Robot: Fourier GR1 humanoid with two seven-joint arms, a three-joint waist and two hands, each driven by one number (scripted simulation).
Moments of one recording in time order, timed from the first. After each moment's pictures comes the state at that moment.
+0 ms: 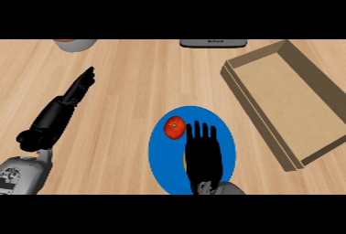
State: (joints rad) left arm -0.22 0.41 -0.13 -1.55 0.03 -0.07 -0.06; right arm -0.28 -0.02 0.72 -1.52 1.09 0.43 0.94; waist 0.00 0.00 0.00
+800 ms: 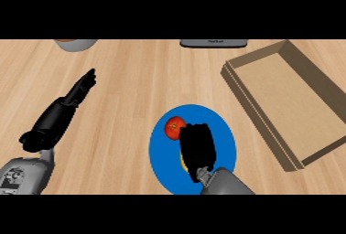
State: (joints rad) left arm -0.21 0.35 -0.08 -1.53 -0.03 -0.14 -0.09; right arm -0.37 -0.02 0.70 -1.35 1.21 0.25 0.70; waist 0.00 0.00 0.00
